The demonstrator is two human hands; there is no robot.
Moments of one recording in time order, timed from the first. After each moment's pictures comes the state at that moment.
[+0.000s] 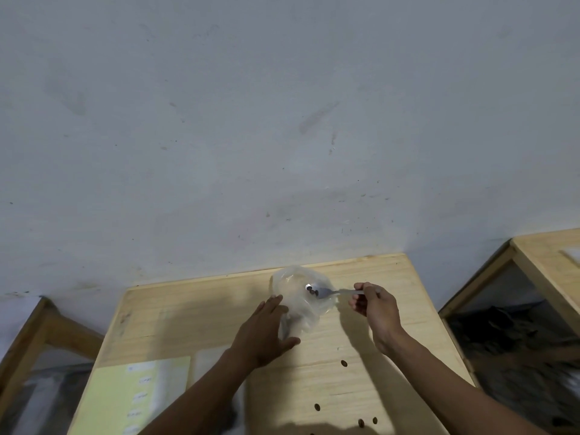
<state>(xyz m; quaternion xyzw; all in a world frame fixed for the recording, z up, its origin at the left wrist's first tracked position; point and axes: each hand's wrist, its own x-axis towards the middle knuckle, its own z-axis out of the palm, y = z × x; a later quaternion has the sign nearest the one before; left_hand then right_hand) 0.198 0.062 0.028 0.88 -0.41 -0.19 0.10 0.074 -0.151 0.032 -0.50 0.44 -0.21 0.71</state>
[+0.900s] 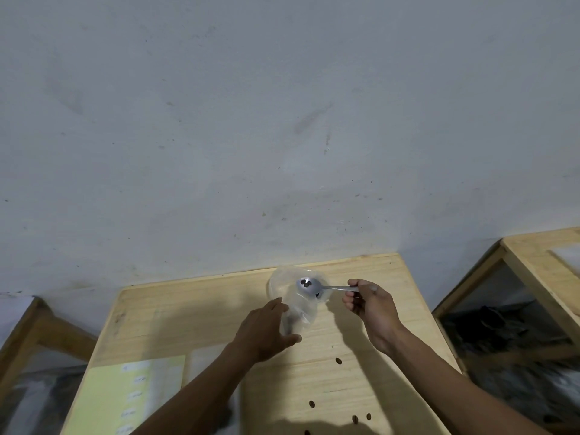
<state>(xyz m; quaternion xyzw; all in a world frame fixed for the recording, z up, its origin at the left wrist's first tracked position) 0.192 0.048 0.039 0.89 -0.39 -0.22 0.09 0.066 -0.150 0.049 -0.48 0.41 -0.18 0.75</state>
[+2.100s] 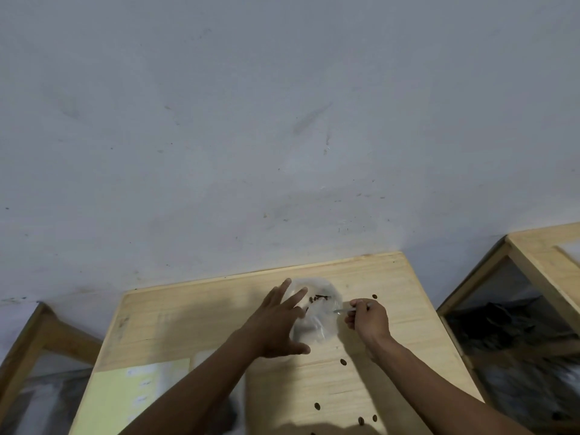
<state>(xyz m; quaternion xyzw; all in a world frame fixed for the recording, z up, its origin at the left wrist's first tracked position) 0.203 0.037 0.055 0.81 -0.57 -0.17 -0.02 0.076 -0.139 -0.002 -0.57 0.54 -0.13 0.61</state>
